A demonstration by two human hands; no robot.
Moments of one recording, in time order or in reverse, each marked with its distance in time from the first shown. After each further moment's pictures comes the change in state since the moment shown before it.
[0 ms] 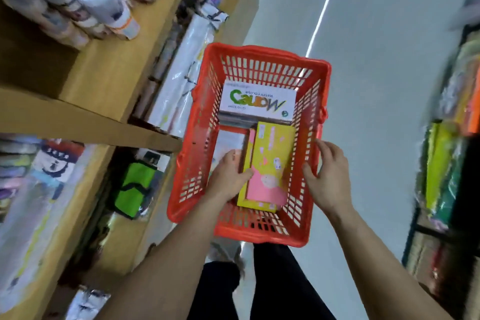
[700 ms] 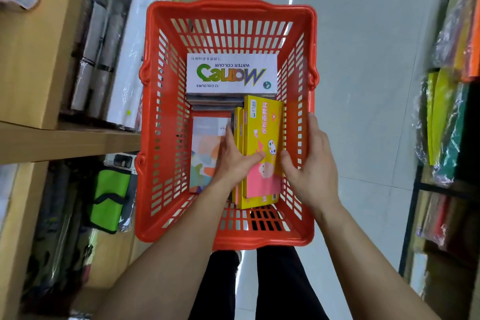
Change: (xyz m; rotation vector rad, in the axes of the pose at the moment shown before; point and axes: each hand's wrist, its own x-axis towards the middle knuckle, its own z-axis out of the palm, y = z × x) left_hand 0.059 -0.005 0.074 -0.165 -0.120 -0.044; right_hand -0.007 0.027 0.056 0.158 0.103 0.057
